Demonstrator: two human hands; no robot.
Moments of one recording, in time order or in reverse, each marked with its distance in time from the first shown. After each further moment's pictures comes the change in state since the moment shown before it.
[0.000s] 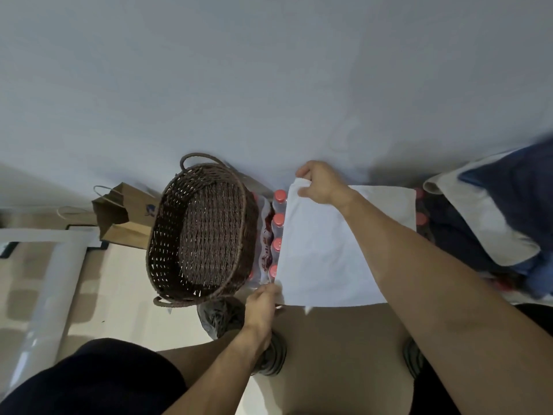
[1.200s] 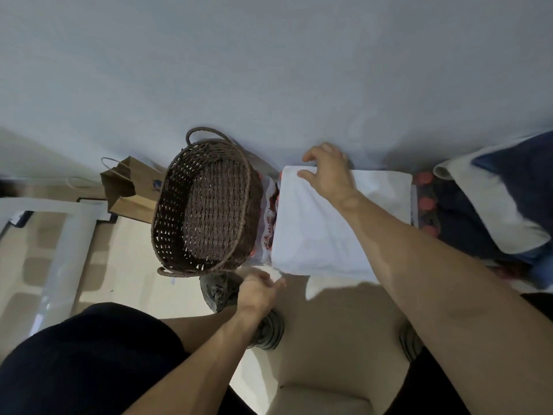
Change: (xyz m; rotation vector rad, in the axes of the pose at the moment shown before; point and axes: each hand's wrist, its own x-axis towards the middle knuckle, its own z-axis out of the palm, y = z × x) left_hand -0.001 -0.014 -0.014 0.621 0.102 0.161; right_hand -0.032 0.002 0.012 -0.164 0.252 -0.211
